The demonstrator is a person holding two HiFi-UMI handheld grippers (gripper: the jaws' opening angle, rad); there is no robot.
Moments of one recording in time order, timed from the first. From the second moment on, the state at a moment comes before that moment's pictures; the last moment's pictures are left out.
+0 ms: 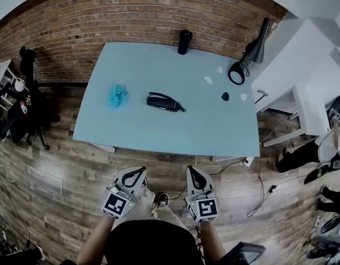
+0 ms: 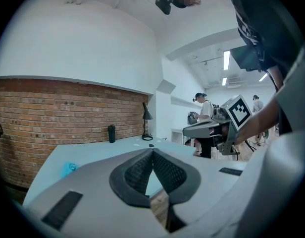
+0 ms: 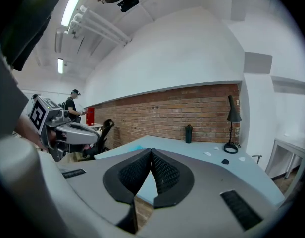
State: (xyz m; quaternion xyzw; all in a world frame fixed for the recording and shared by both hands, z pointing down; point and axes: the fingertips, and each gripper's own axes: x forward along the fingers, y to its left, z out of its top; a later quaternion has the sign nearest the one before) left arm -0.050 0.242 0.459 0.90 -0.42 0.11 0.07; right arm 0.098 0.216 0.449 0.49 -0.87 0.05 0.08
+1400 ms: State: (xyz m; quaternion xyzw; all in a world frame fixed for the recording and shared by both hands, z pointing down) left arm -0.046 -0.024 0.491 0.89 -0.40 0.21 0.05; right arm 0.086 -0.087 0.484 0.39 -0.91 0.05 0.10
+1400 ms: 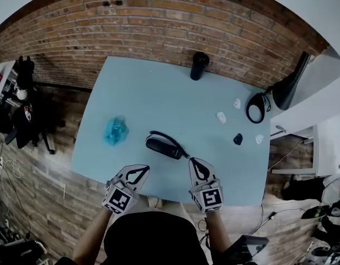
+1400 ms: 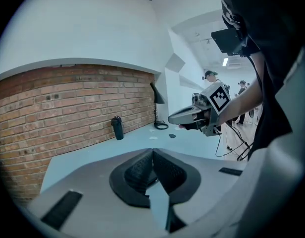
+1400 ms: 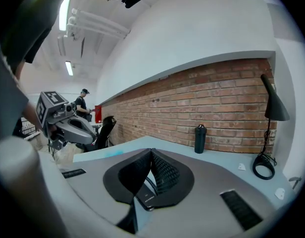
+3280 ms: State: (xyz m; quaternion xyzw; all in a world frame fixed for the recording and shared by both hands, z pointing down) left arm -0.067 -0.118 0.732 0.83 -0.02 0.56 -0.01; right arm 0.043 -0.102 0.724 0.08 -0.85 0.05 0.52
